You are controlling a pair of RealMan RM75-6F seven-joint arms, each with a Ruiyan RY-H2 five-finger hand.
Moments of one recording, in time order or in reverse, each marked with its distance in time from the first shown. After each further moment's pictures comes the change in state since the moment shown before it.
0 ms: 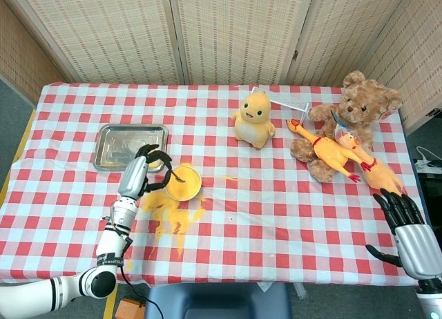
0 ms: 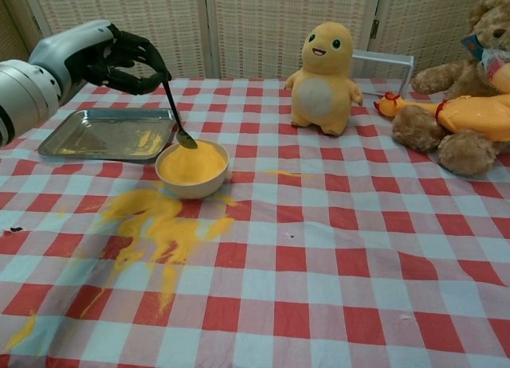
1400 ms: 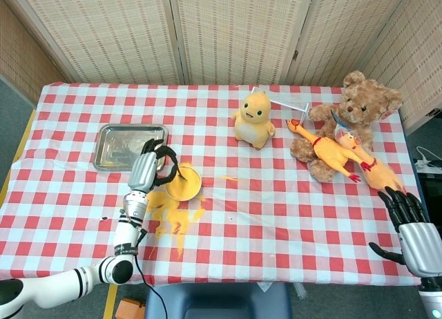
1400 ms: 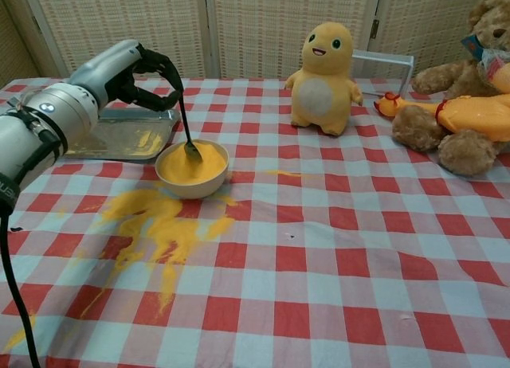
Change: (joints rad) left arm -0.069 -0.172 -0.009 0.284 0.058 -0.006 0.061; right arm 0.000 0.005 0.012 -0.001 0.033 -0.010 -0.001
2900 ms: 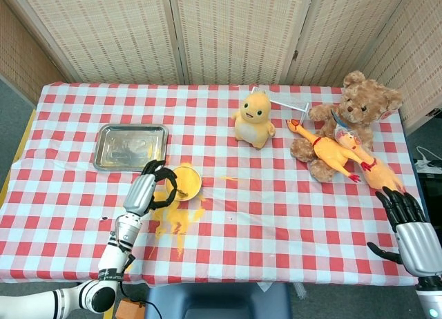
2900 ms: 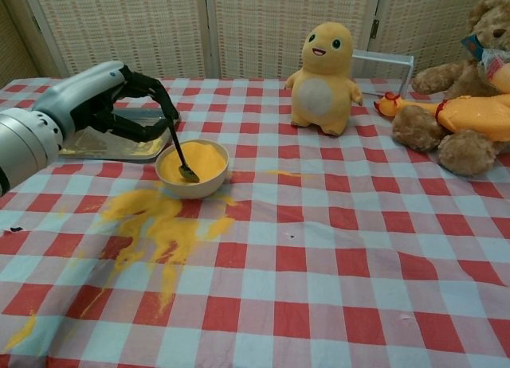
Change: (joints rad) left arm 0.132 0.123 0.116 -0.260 0.094 0.026 0.000; right arm 0.004 -0.012 0.000 0.000 -0.004 -0.003 -0.018
